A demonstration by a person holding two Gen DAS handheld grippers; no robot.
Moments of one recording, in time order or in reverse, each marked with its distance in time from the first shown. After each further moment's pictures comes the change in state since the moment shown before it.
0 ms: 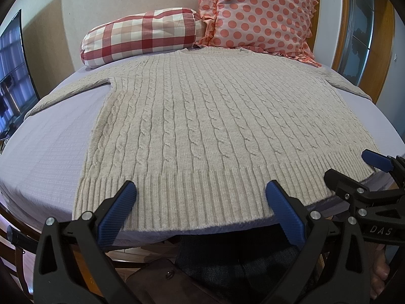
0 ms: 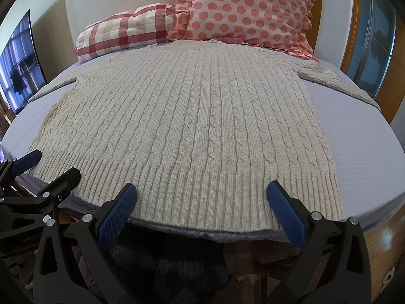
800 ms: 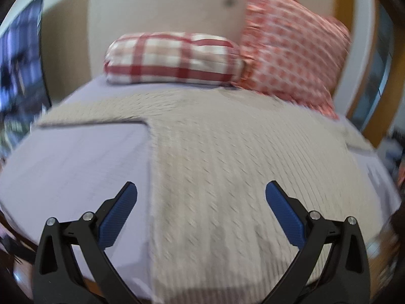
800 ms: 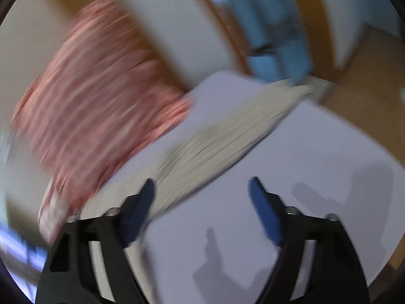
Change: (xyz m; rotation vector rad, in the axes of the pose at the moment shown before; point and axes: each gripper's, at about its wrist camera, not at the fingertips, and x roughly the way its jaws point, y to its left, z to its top) left arm 0.003 0.104 0.088 -0.207 -0.084 -0.033; right arm 0.028 -0.382 0.138 0.827 -0.183 -0.054
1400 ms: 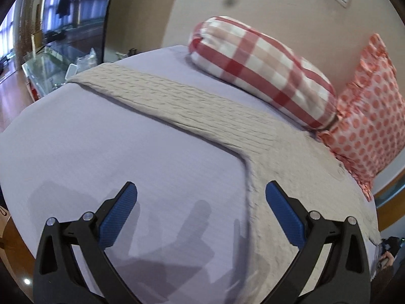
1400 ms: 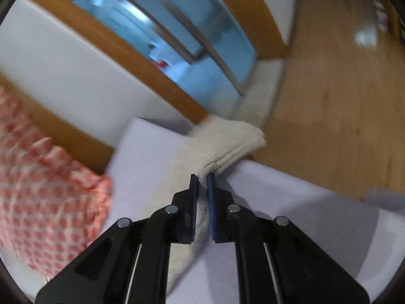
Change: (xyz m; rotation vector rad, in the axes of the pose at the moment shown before) left arm 0.044 0.130 0.046 -0.398 0.036 0.166; right arm 0.087 -0.085 0.073 0.275 -0.099 -0.087
